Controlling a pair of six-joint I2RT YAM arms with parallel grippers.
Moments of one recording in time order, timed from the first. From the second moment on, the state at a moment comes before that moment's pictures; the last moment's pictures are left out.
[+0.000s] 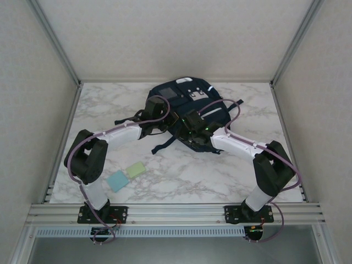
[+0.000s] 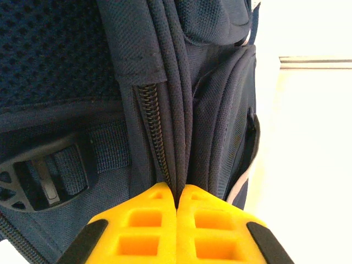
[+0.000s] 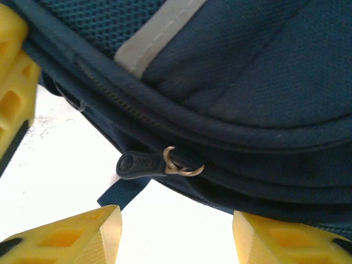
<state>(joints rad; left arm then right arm) -0.60 1.79 1.17 -0.01 0.25 -1.25 0.76 1.63 1.14 -0.46 0.04 1.04</state>
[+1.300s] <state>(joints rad) -0.57 1.73 1.16 -0.01 0.29 -1.29 0.78 1.72 1.34 -0.74 0.30 0.81</state>
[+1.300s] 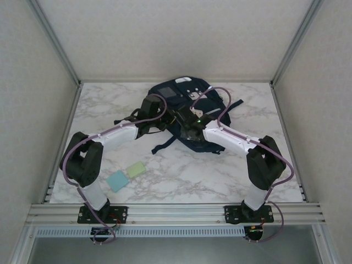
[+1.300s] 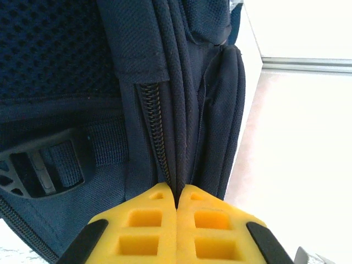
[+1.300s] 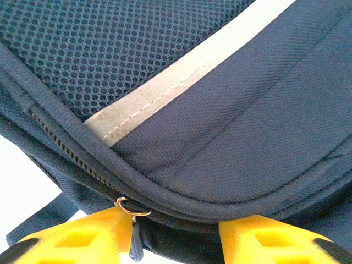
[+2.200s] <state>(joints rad) -0.56 1.71 1.16 0.01 0.28 -1.30 0.85 1.72 1.32 -0.65 0.26 1.03</state>
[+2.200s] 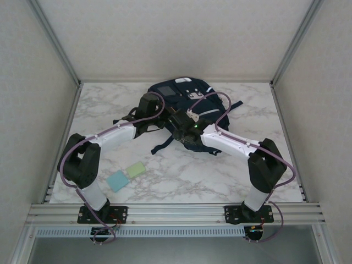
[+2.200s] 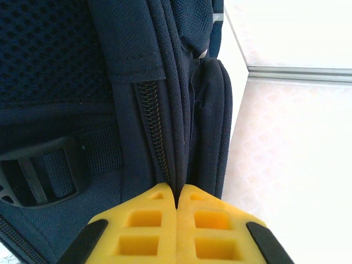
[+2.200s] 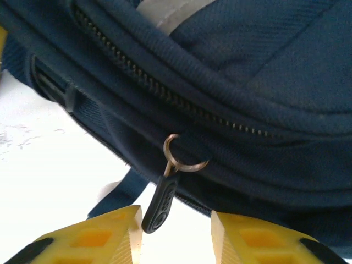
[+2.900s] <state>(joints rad) -0.48 1.70 1.15 -0.03 0.37 -1.18 0.69 1.65 1.25 -0.71 -0.02 0.62</state>
